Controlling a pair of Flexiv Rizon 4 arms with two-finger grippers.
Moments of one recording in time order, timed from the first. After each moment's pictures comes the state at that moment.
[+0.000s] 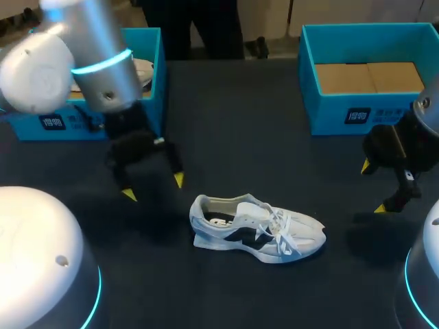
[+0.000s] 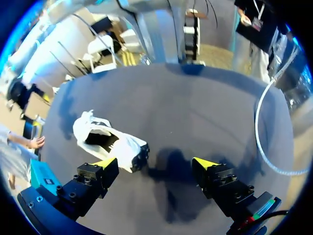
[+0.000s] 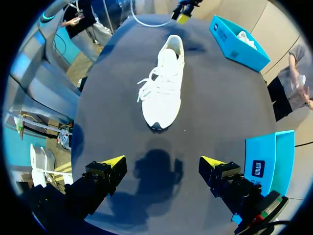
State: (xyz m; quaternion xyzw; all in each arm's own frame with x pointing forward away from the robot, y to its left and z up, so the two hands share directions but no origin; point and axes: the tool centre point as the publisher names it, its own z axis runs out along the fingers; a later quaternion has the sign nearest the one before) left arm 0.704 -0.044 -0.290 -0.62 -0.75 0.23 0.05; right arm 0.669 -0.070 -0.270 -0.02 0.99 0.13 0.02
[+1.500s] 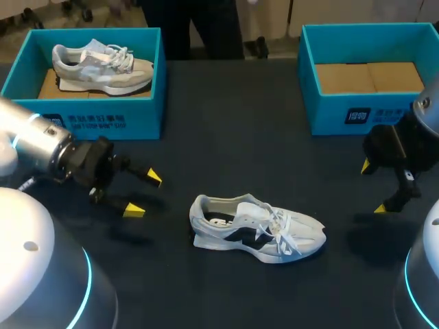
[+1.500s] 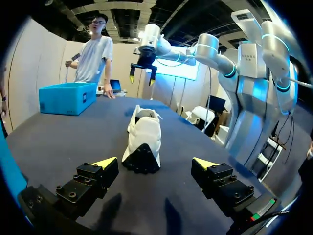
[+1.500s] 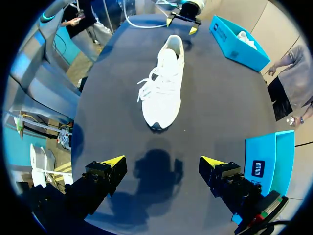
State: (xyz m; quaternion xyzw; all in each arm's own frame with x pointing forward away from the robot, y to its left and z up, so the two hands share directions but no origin) left arm 0.704 -0.025 -0.347 -0.06 -0.81 0.56 0.16; right arm 0.669 -0.070 -0.270 -0.02 0.99 0.13 0.02
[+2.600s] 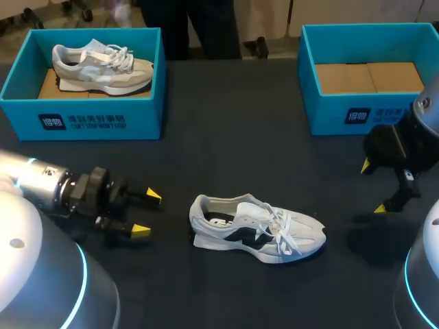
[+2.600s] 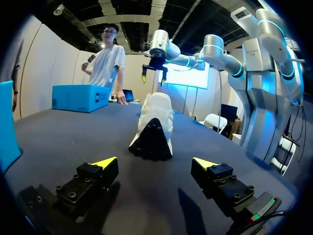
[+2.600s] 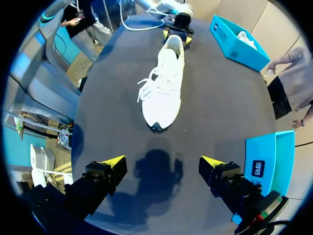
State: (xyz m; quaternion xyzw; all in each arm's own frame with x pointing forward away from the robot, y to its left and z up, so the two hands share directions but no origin) left arm 0.703 -0.027 -0.406 -0.01 -0.78 0.61 0.11; right arm 0.669 -0.070 -0.270 -0.02 0.99 0.13 0.02
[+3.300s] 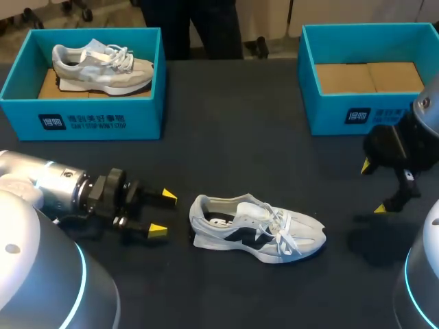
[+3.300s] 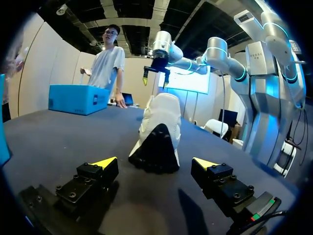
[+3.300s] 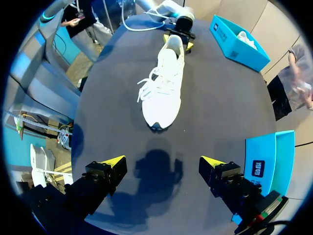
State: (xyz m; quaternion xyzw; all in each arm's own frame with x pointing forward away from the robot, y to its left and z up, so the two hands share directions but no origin) left arm 0.705 -0.064 -0.409 0.00 -0.77 0.63 0.12; right arm 0.669 -0.070 -0.270 -0.02 0.99 0.13 0.02
